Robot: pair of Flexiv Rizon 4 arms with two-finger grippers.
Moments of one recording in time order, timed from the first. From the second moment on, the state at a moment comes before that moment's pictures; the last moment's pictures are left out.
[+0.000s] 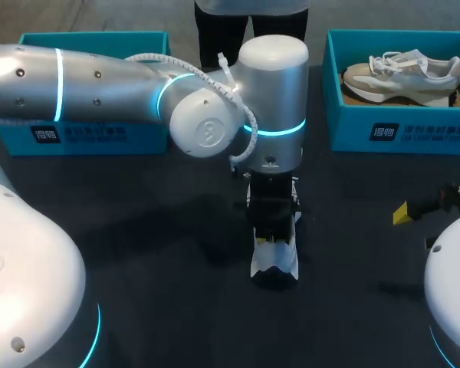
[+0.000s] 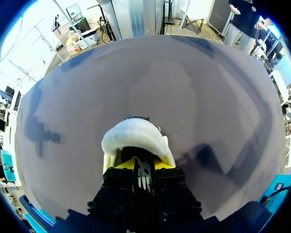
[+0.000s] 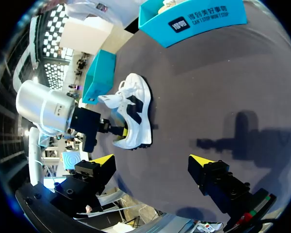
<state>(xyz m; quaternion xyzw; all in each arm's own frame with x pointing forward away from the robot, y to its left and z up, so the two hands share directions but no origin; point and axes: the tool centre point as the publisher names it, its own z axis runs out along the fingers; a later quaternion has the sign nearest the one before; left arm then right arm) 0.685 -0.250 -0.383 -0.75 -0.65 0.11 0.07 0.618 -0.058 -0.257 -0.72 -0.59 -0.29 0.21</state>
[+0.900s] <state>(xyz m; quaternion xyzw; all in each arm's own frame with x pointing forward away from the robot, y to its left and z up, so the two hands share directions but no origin) 0.700 -0.277 -0.383 -0.75 -0.65 0.13 0.01 0.617 -0.058 -0.257 -0.72 -0.59 -0.29 0.21</state>
